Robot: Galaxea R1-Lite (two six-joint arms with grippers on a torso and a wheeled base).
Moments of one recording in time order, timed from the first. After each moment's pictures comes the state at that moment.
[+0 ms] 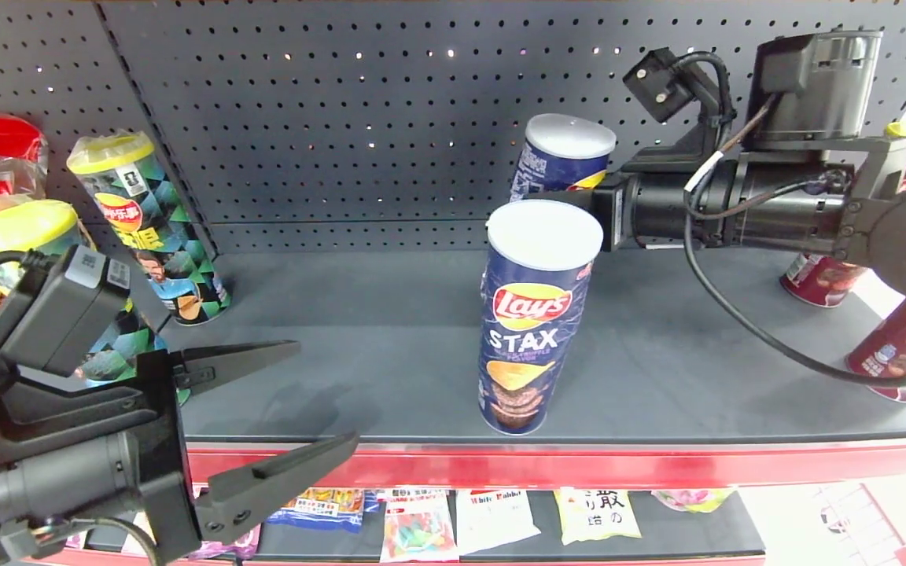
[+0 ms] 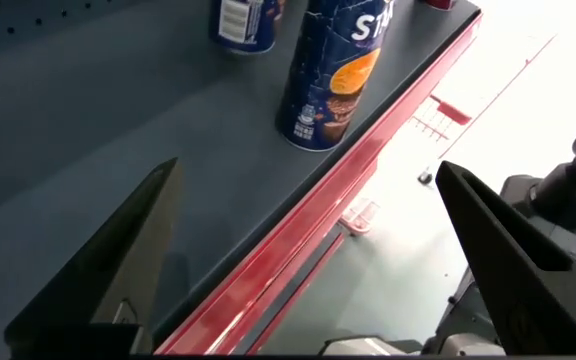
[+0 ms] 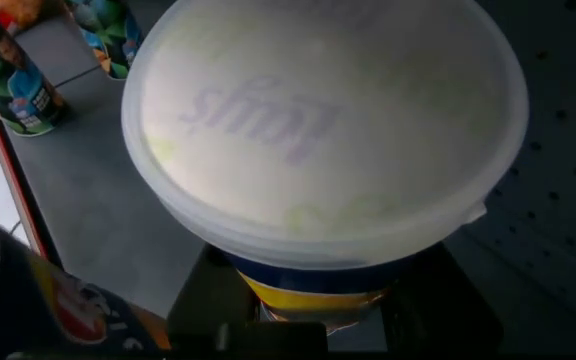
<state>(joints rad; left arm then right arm) -0.56 1.19 -0.47 -0.54 -0.39 -0.03 0.50 1.74 -1.33 -0.24 0.35 -0.14</state>
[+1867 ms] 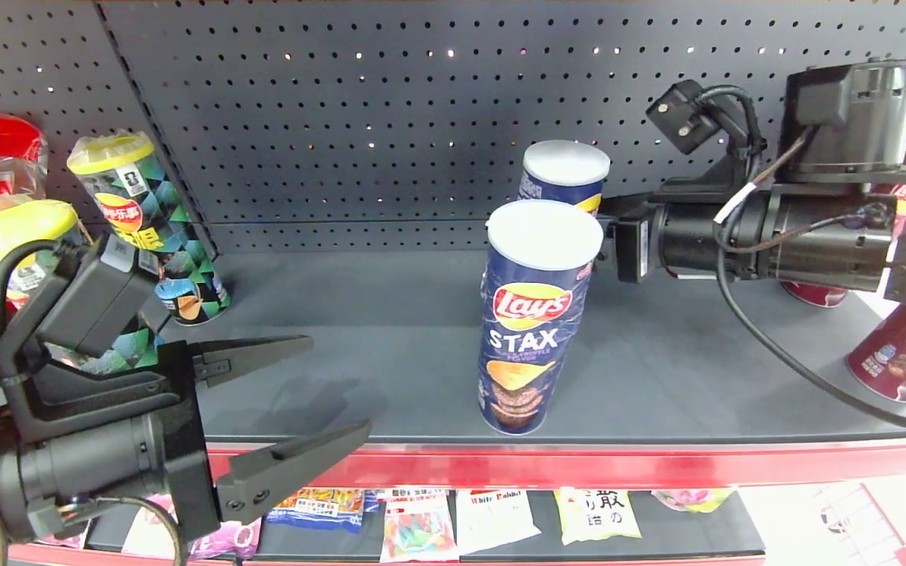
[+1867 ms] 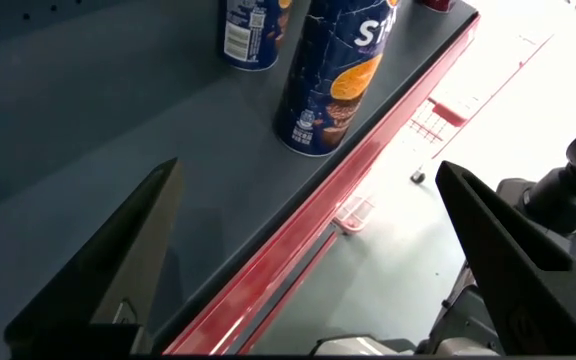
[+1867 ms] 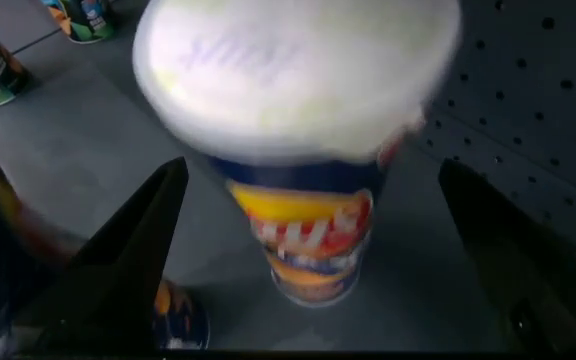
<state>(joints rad) -0.56 1.23 -0.51 -0.53 -0.39 -0.04 0.50 1.65 -1.17 -0.24 0.26 -0.14</state>
